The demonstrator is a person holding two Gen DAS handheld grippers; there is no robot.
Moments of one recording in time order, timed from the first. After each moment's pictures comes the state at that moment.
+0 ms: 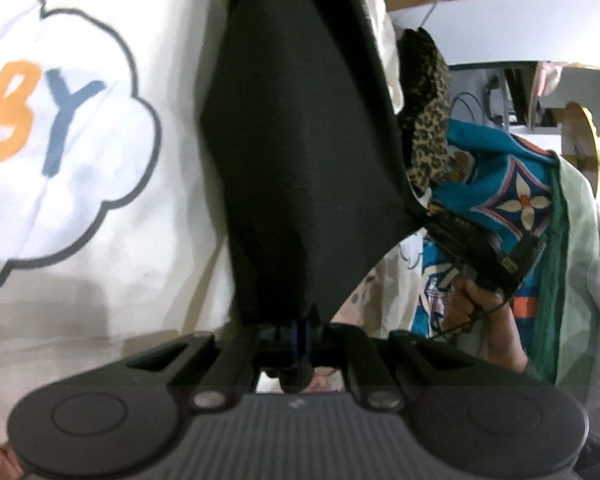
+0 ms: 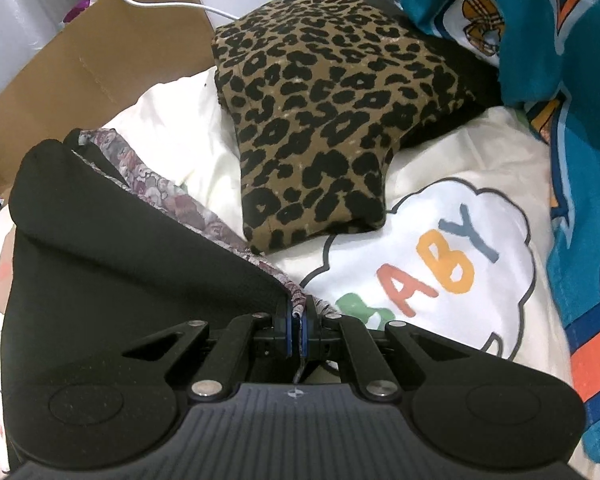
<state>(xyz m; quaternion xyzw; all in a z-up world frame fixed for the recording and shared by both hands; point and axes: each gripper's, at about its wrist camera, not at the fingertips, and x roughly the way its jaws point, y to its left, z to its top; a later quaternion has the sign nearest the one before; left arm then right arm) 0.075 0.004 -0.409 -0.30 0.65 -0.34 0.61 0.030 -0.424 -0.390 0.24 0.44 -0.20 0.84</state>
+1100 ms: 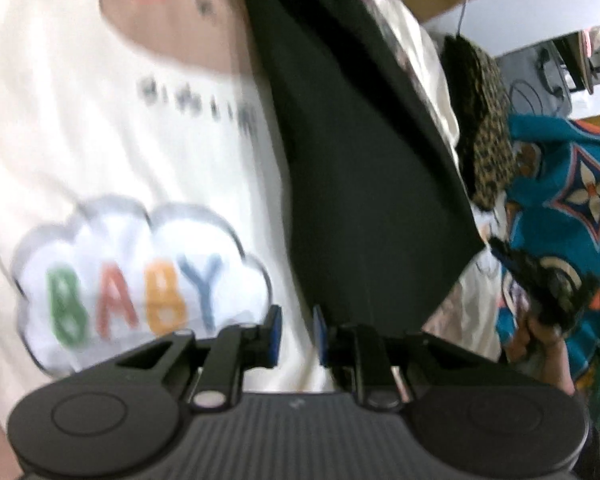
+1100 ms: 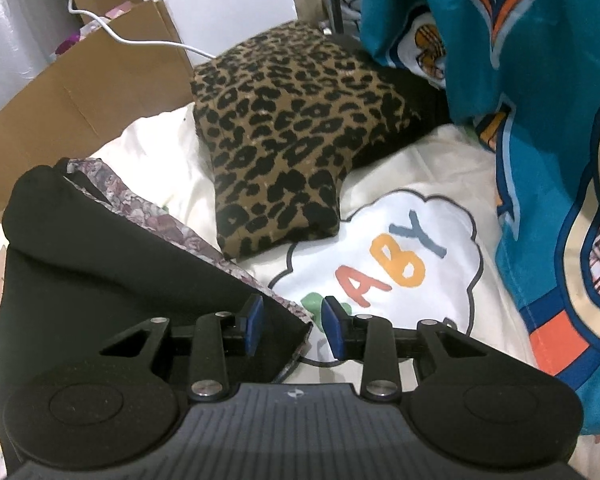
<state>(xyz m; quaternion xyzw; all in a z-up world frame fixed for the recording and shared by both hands) 0.160 0.033 -0.340 -0.12 0.67 -0.28 0.68 -0.002 -0.413 -0.374 0.23 0.39 -0.24 0.86</state>
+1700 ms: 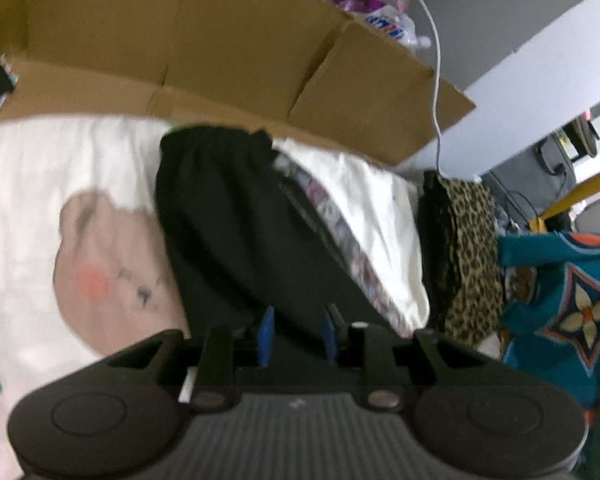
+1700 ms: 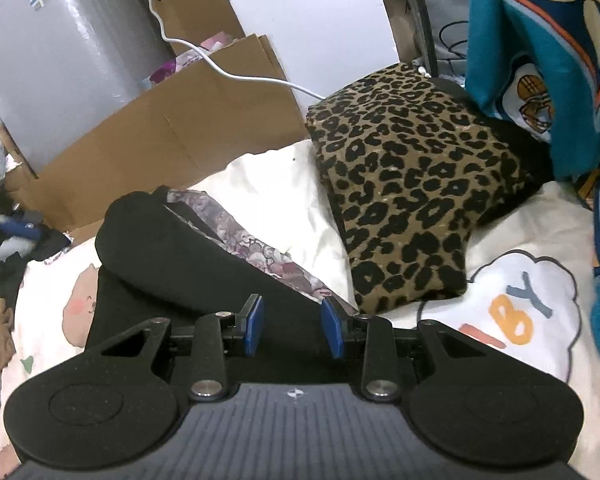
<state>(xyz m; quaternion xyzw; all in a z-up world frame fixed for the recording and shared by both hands) 0.325 -0.070 -0.225 -0.09 0.58 -0.24 0.77 0.030 -0.390 -0.345 0.24 0.32 -0.13 0.91</state>
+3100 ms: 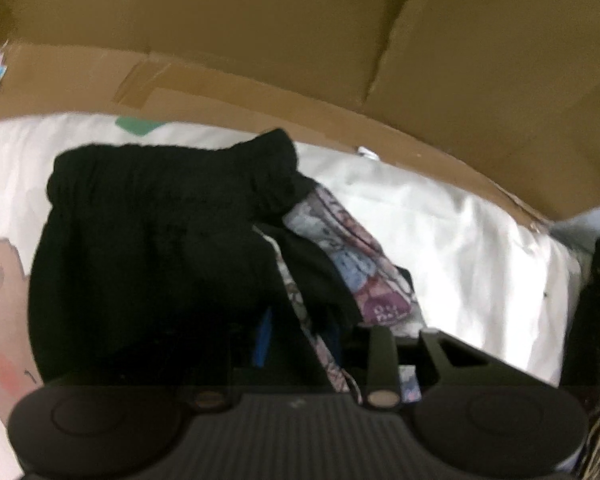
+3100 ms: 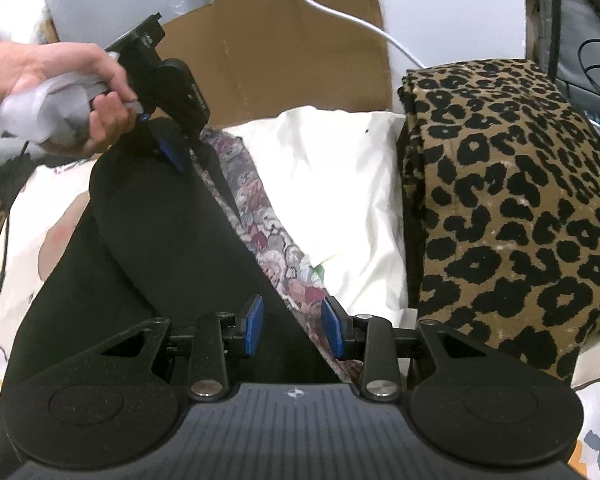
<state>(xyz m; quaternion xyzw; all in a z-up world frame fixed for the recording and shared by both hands) 0.432 -0.220 -0.376 -0.04 0.64 -0.04 0.77 0.129 -0.399 -0.403 0.12 0.38 -0.01 0.92</state>
